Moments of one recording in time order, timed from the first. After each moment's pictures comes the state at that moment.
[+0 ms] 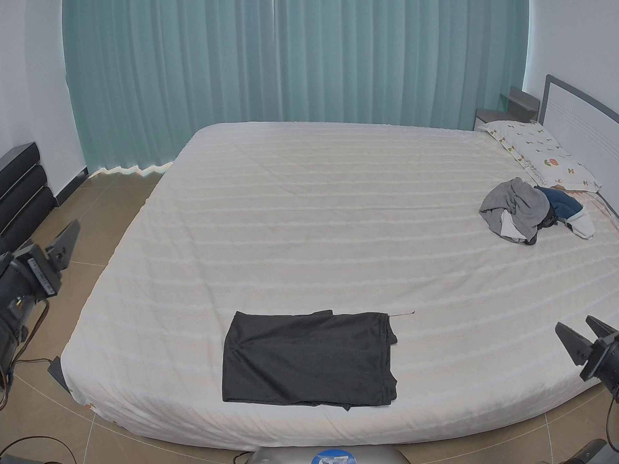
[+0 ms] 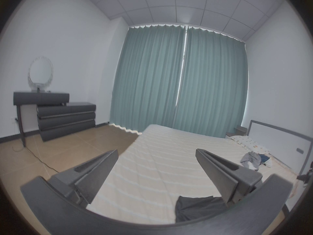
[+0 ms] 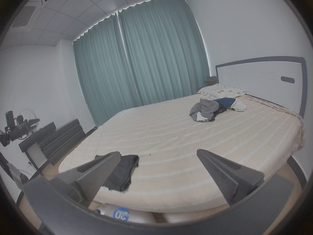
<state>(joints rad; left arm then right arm) -0.30 0.94 -0.36 -0.59 0.51 -0.16 0.06 0.72 -0.09 -0.42 0.03 0.20</state>
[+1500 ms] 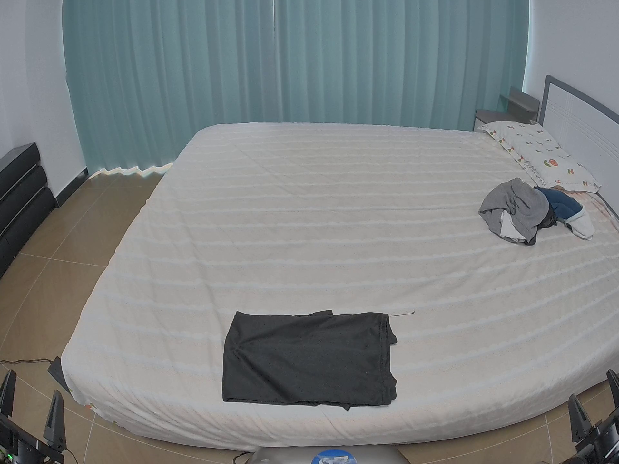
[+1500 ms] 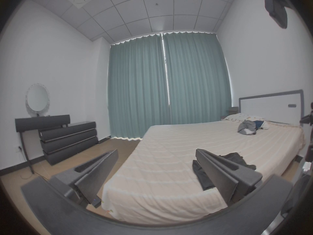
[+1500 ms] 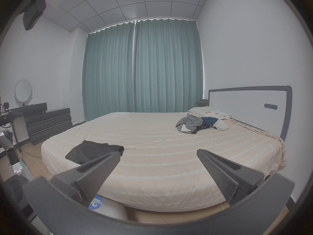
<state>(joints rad) 0.00 0.01 -0.02 -0.05 0.08 0.02 -0.01 0.01 -0.02 0.05 -0.01 -0.01</state>
